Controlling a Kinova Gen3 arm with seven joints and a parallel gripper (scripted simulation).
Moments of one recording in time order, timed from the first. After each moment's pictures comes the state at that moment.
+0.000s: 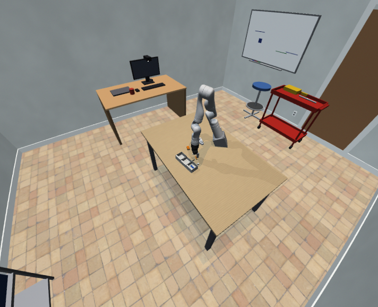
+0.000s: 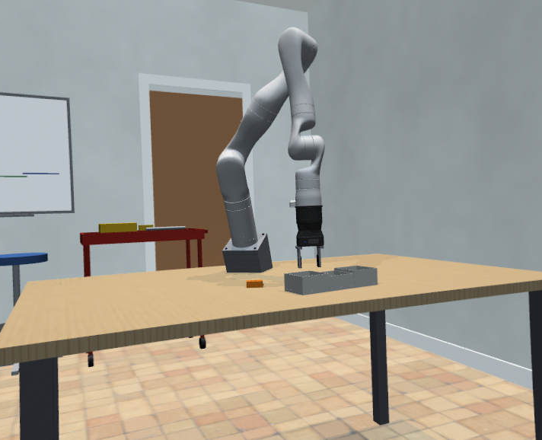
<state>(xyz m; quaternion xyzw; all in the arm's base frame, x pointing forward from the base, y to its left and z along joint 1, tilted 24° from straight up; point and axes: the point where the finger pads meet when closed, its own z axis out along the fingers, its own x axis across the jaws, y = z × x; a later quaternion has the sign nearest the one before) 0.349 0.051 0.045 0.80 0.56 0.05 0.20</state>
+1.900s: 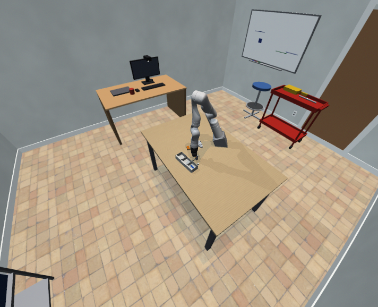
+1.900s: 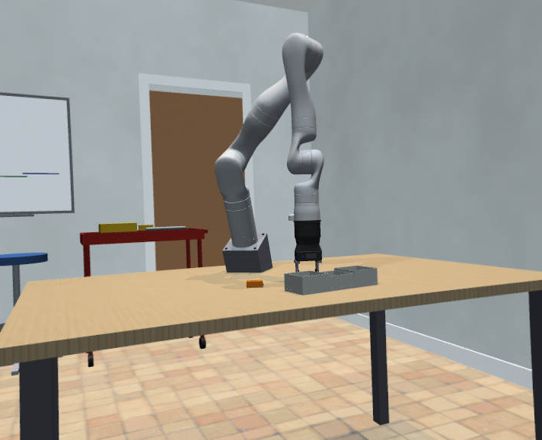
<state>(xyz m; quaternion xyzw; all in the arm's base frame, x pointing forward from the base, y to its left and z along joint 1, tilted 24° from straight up) 0.361 0.032 0.010 0.81 0.55 0.04 0.20</state>
